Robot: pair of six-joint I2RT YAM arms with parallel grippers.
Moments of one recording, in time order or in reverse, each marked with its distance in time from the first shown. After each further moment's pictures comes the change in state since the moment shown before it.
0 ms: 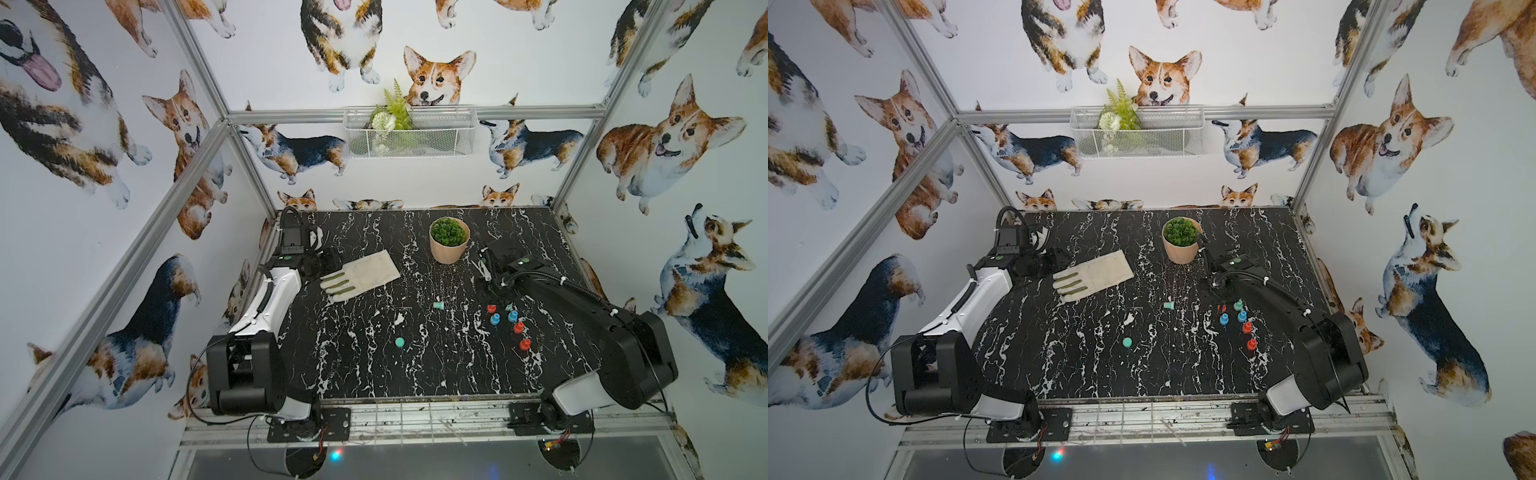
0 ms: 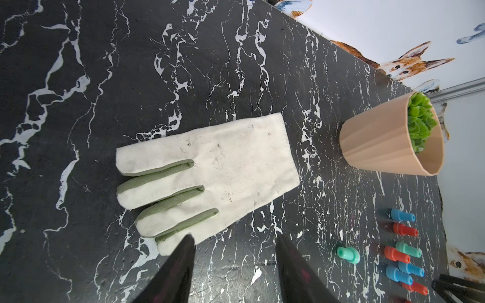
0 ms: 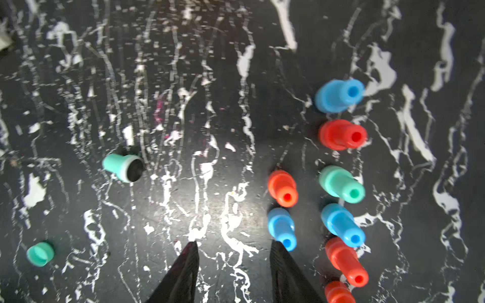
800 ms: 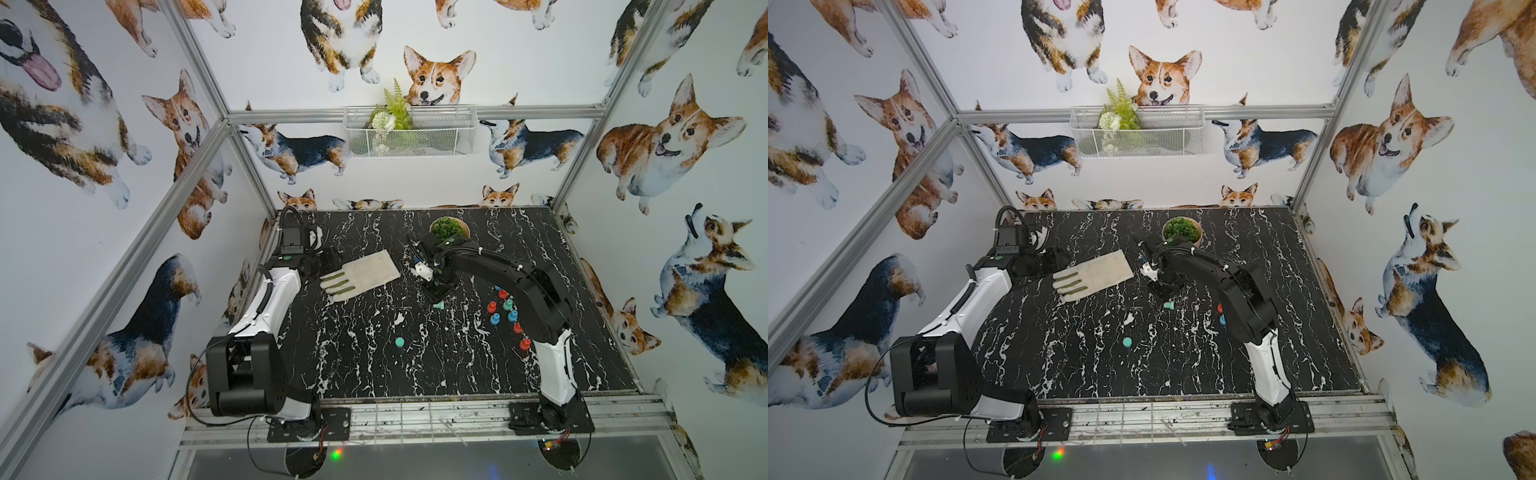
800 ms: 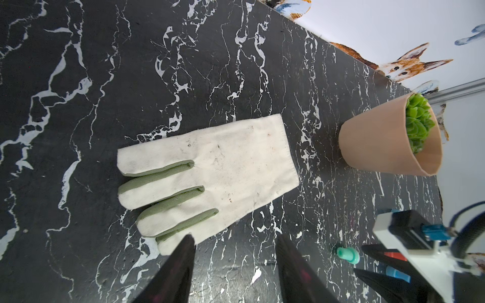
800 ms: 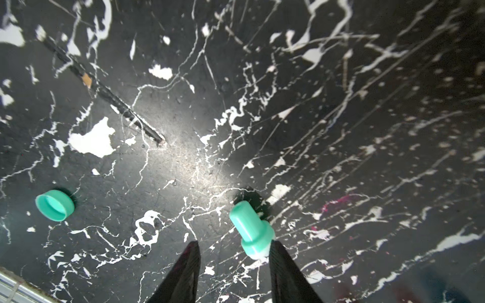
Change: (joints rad) left arm 0.000 -0.007 0.000 -0.001 -0.003 0.000; right arm 0.206 0.597 0.570 -0.219 -0.087 -0.468
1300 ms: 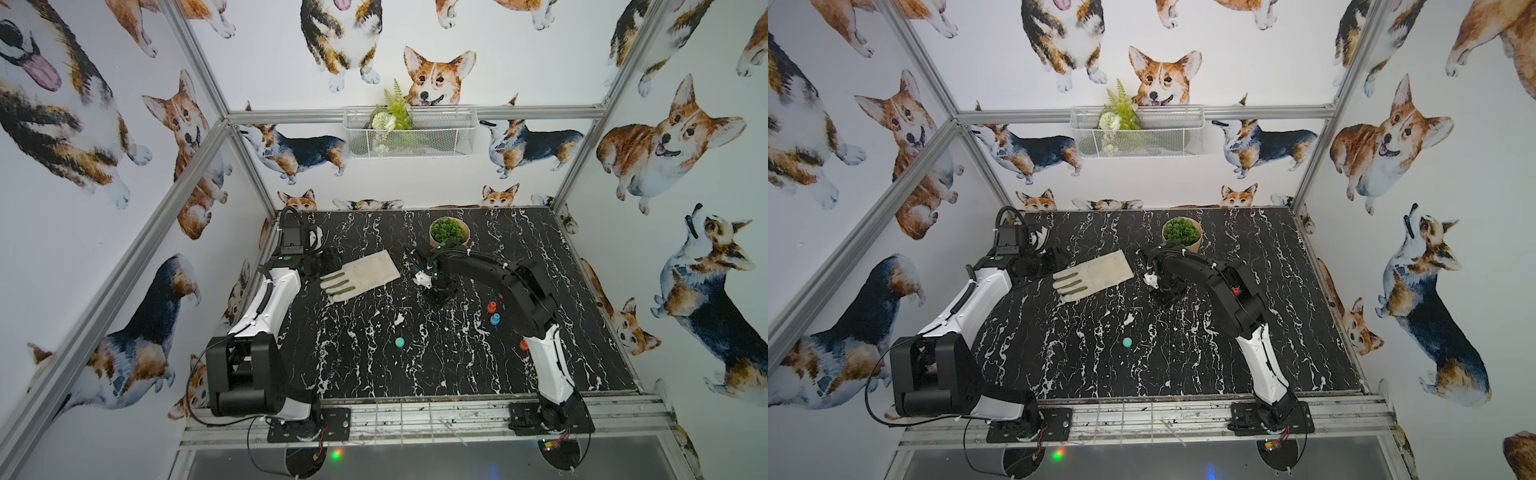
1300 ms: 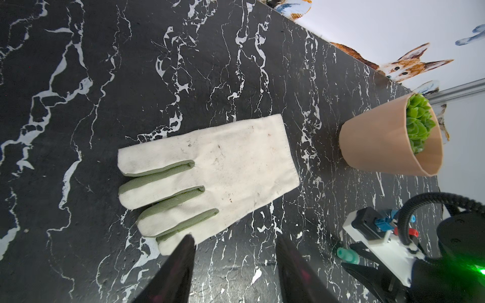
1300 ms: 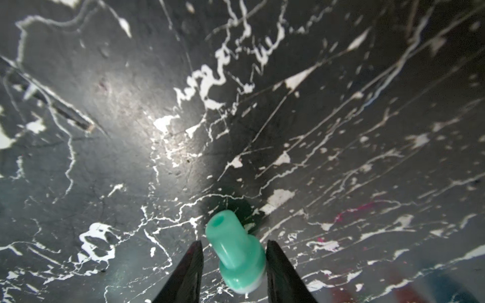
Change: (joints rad) left arm 0.000 0.000 0.000 0.000 0.000 0.000; right arm 0.010 0.084 0.019 -0.064 0.053 -0.008
